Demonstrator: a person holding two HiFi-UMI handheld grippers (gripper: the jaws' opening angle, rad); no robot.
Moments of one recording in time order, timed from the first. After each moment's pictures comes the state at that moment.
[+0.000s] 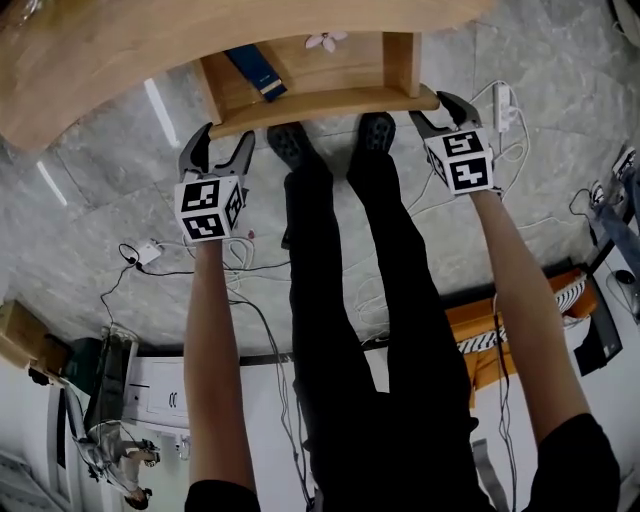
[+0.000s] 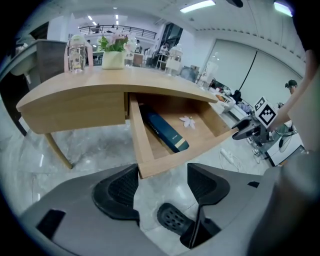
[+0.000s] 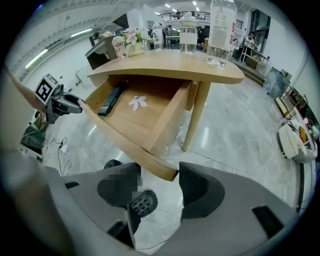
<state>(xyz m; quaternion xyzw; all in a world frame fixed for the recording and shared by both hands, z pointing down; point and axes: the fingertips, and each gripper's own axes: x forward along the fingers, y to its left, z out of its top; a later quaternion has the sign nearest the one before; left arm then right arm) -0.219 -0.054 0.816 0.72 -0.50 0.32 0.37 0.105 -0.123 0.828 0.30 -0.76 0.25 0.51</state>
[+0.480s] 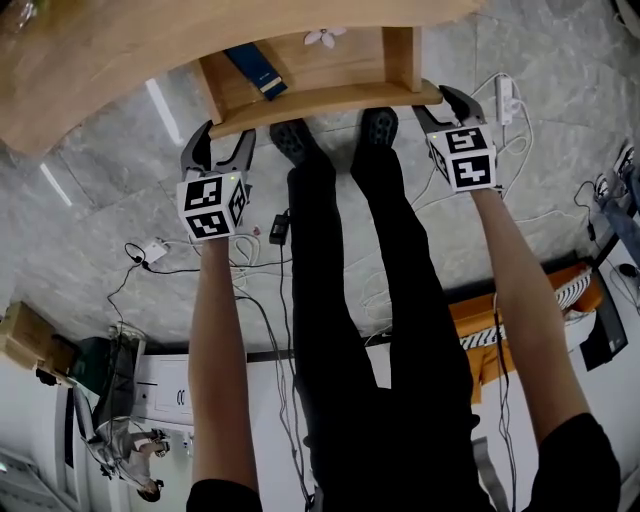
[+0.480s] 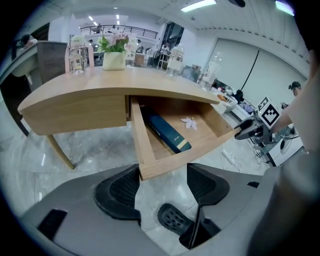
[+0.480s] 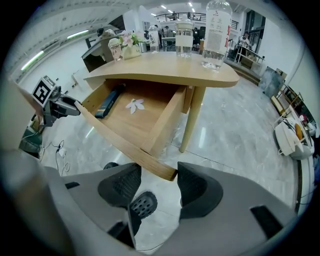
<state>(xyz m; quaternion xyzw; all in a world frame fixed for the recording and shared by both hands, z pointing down) -0.220 -0.060 0.813 0.71 -0.50 0.32 0.38 0.106 -0.127 0.820 0.32 -0.76 0.25 0.51</state>
